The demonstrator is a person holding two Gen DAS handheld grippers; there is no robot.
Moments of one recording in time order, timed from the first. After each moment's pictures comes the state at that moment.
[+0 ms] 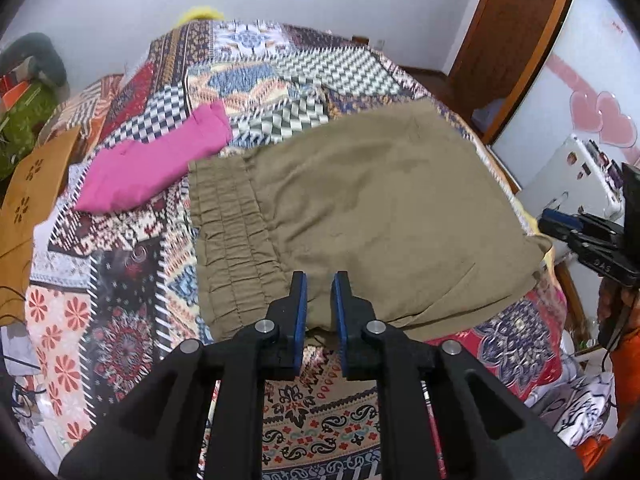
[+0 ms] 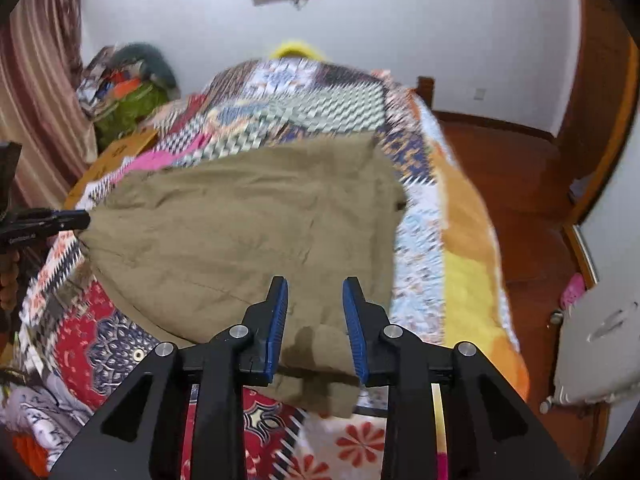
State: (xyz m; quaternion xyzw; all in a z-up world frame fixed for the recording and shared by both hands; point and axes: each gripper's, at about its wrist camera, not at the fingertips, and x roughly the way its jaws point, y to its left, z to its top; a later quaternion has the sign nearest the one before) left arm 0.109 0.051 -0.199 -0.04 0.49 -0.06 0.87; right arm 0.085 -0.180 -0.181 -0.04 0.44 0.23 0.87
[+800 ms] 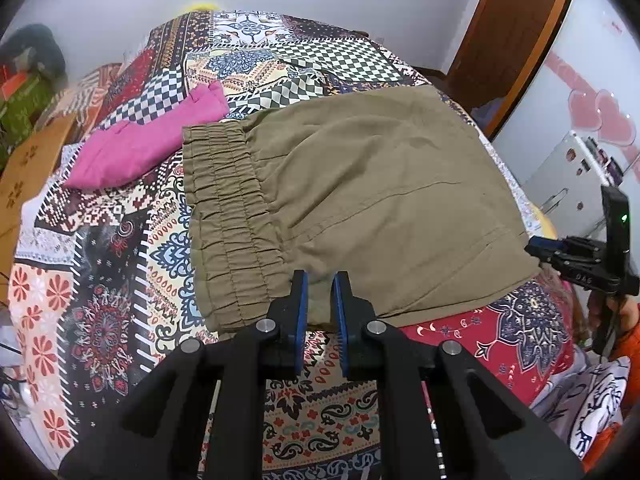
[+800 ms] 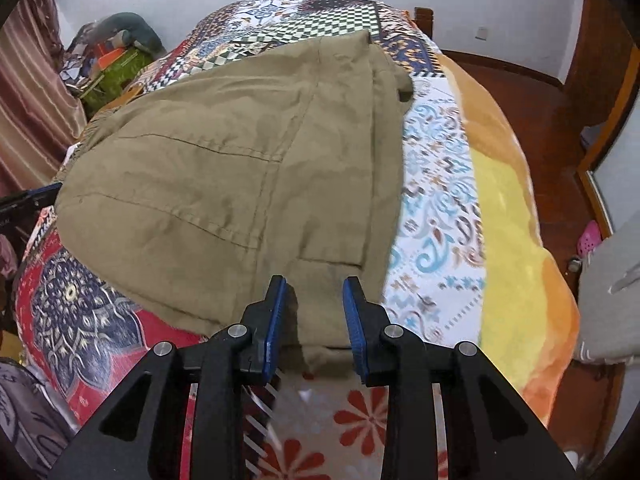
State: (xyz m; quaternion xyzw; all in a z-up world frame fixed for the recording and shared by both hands) left arm 0.095 0.053 -0.222 -0.06 0.48 -0.07 0.87; right arm 0.073 -0.205 -0.236 -0.02 0.51 0.21 0.83
